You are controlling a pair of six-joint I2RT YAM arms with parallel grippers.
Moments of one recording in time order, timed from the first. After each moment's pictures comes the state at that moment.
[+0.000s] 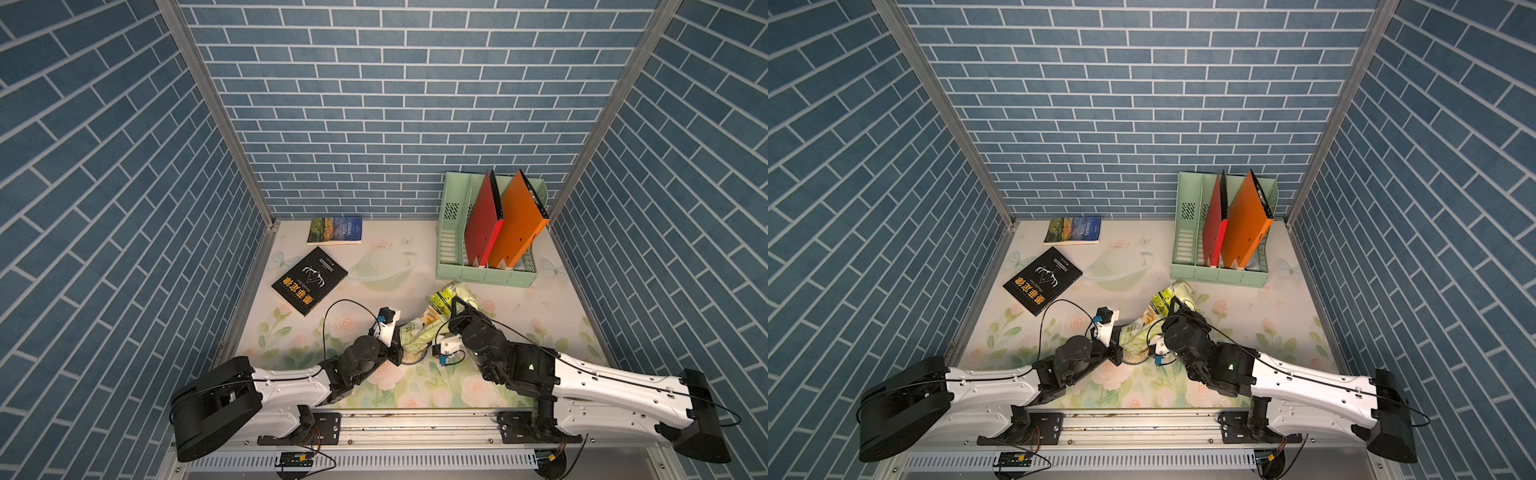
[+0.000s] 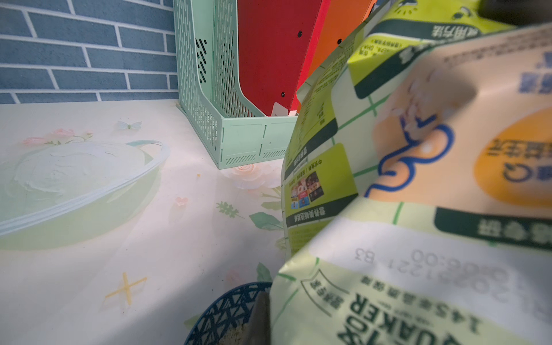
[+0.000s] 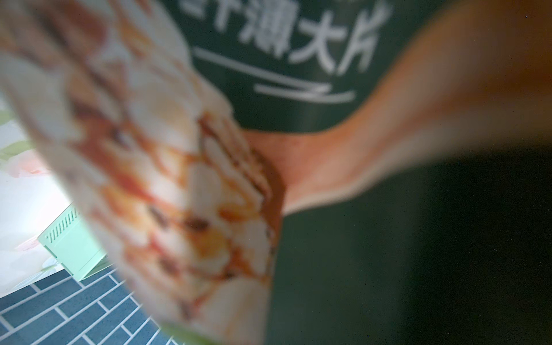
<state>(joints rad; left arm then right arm) -1.03 1.22 0.24 0.74 -0.26 -0.33 1.29 0.98 0.72 -0.21 0.91 -1.92</state>
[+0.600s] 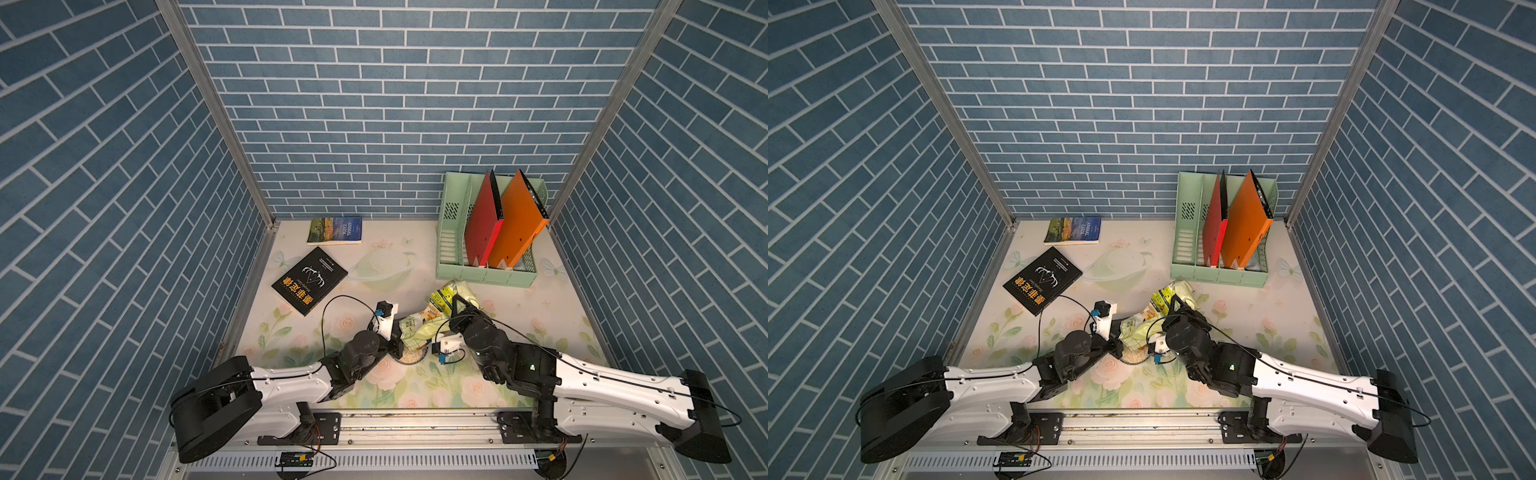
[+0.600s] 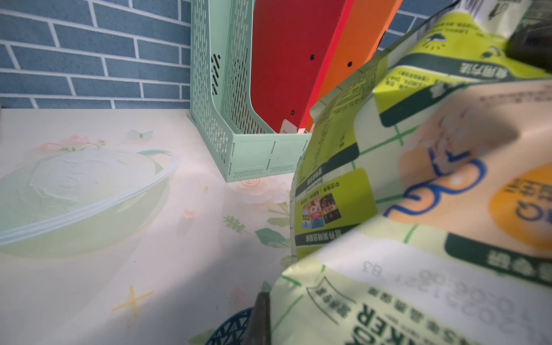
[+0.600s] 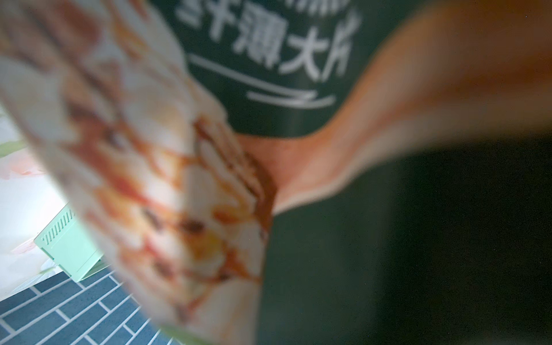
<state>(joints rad) -1.00 1.24 0.28 0.73 -0.27 -0.35 1.29 0.97 0.72 -0.18 0.93 -1.92</state>
